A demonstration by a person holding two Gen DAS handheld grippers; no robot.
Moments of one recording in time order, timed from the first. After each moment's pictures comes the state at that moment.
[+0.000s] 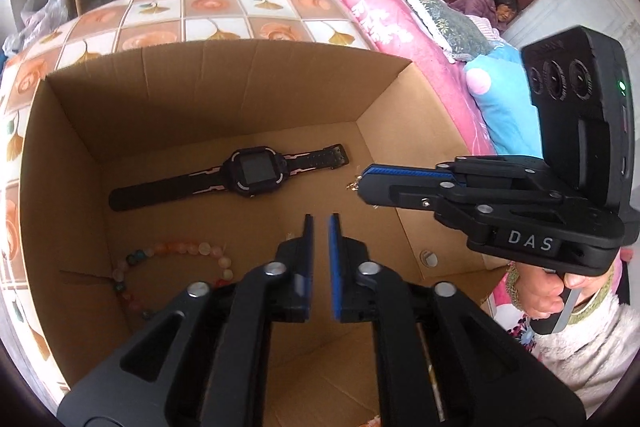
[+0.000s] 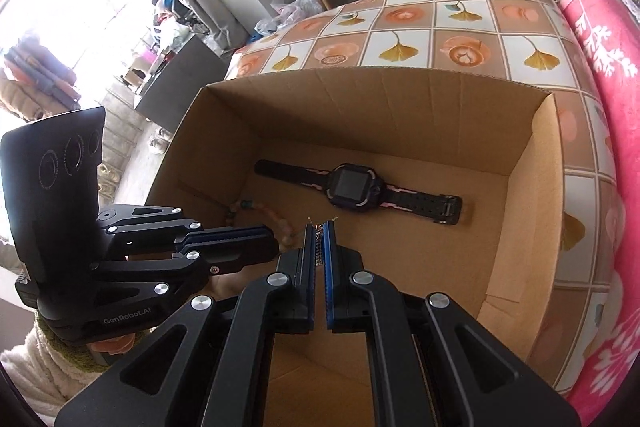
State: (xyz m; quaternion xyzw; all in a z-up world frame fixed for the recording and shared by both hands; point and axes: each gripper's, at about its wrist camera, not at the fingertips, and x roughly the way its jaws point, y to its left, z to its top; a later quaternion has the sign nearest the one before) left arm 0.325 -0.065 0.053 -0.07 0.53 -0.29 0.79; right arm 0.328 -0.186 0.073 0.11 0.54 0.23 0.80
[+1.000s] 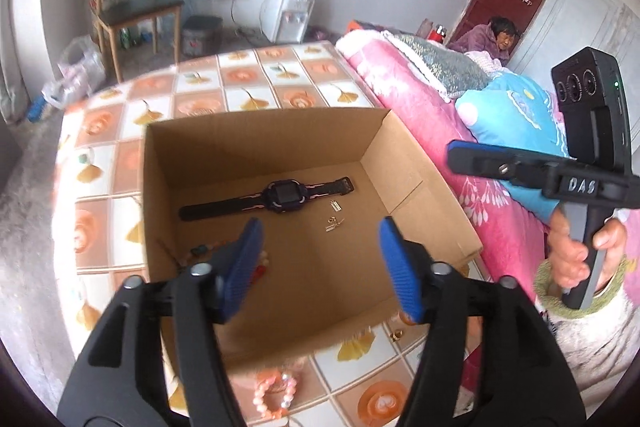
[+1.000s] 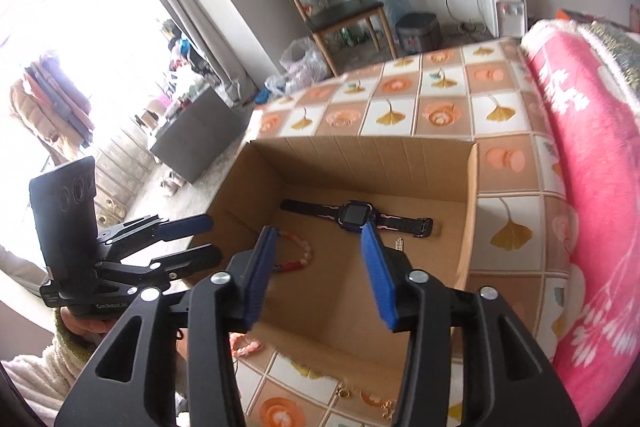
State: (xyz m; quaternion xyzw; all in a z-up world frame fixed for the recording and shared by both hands) left arm 0.247 -0.028 0.130 -0.04 0.42 -0.25 0.87; right arm 0.254 -0.227 0.158 0.13 0.43 0.22 0.86
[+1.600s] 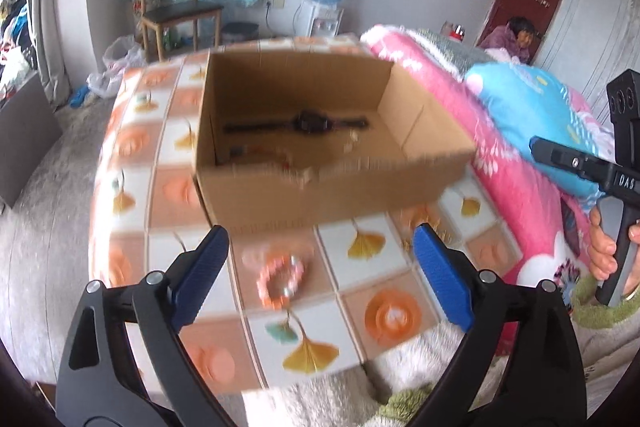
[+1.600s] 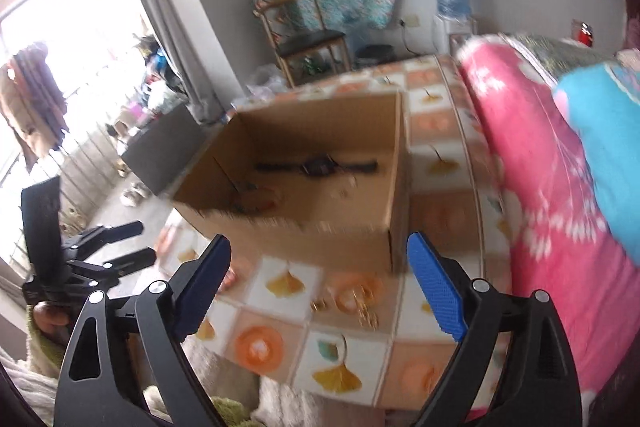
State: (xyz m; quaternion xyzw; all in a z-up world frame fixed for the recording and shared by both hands) left arm 0.111 -0.002 0.088 -0.03 0.41 -0.18 0.89; right arm 0.103 -0.244 0.121 0.10 0.41 0.12 0.90
